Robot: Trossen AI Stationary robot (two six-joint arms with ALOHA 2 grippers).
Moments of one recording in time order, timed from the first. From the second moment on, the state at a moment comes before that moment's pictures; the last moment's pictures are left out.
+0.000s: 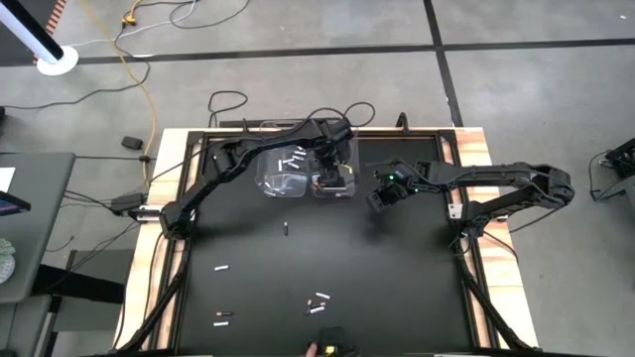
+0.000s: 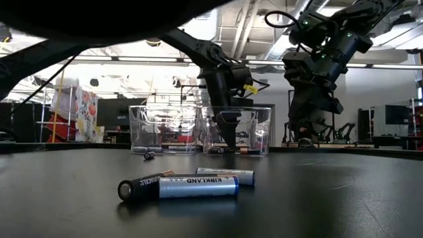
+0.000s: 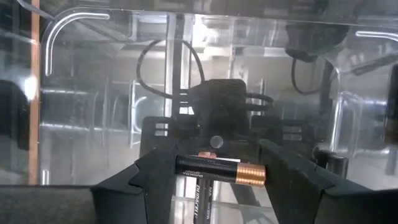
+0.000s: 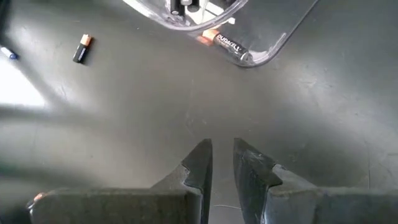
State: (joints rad) left arm 0.45 2.44 2.16 -0.92 0.00 0.39; right arm -0.29 1.26 0.69 -0.35 -0.13 0.71
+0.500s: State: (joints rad) left arm 0.45 2.44 2.16 -0.93 -0.01 0.41; right arm -0.28 1.26 0.69 -0.35 -0.13 0.71
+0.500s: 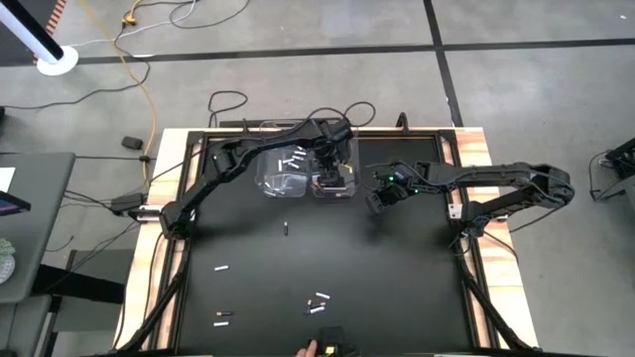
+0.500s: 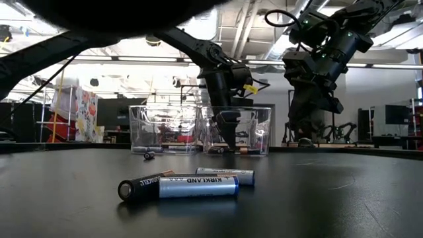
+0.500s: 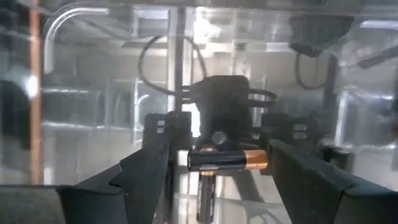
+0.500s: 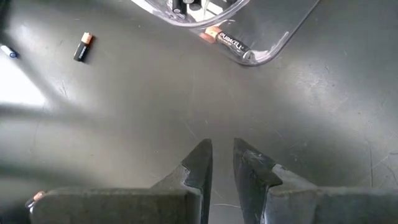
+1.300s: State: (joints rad) left arm 0.45 2.32 2.35 -1.11 -0.18 0.12; right arm -0.25 1.26 0.69 -0.35 -0.10 0.67
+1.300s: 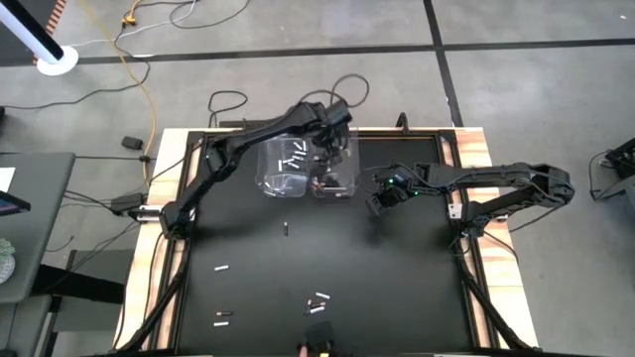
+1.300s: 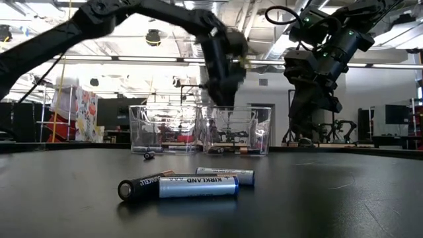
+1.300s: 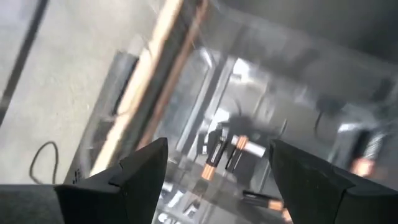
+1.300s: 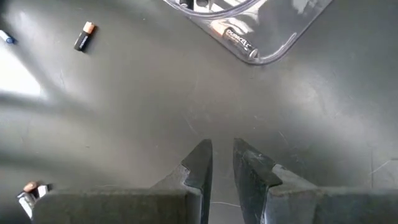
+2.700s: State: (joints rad) left arm -0.44 1.14 1.00 -0.85 -0.87 -1.13; right arm -0.24 1.26 0.69 -0.35 -0.10 0.68
